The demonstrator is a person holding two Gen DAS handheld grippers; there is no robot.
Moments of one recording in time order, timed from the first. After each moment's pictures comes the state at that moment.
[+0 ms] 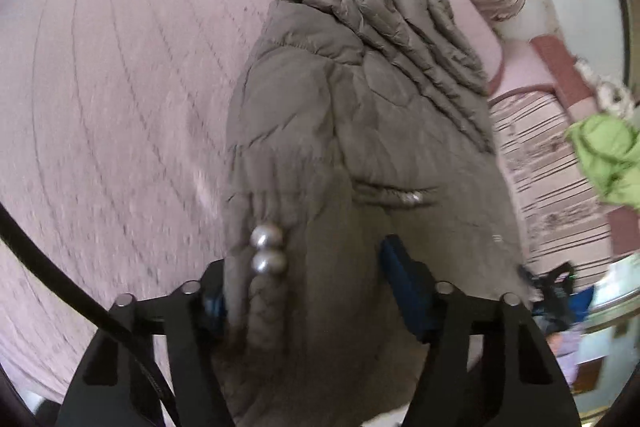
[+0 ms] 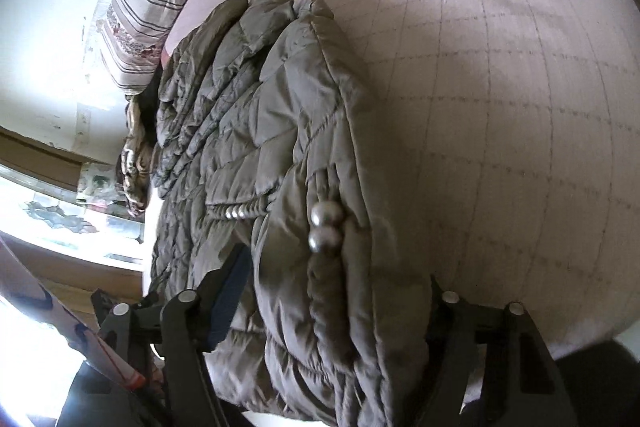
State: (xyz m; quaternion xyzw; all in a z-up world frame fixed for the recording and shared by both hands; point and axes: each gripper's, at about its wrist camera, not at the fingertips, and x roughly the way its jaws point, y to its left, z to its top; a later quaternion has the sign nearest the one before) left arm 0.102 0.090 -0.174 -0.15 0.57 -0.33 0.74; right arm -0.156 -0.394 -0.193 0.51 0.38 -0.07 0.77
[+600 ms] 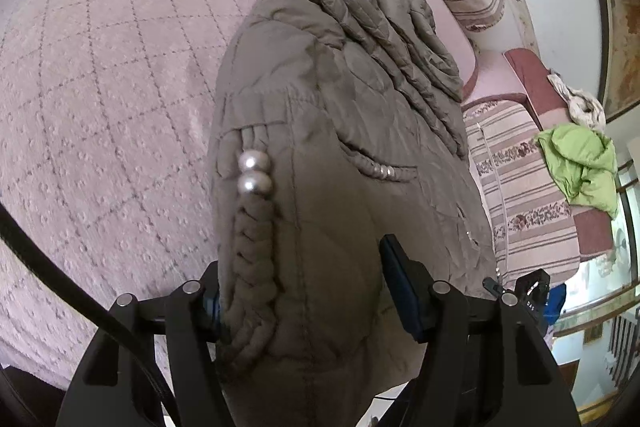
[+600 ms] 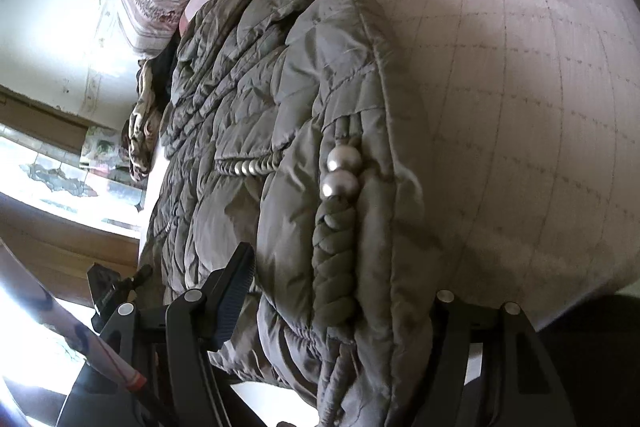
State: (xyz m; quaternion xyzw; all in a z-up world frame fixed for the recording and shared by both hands) left arm 0.076 0.100 -0.183 -0.18 0.55 -0.36 0.73; right arm -0.169 -0.360 -0.191 0.47 0.41 -0.04 0.78
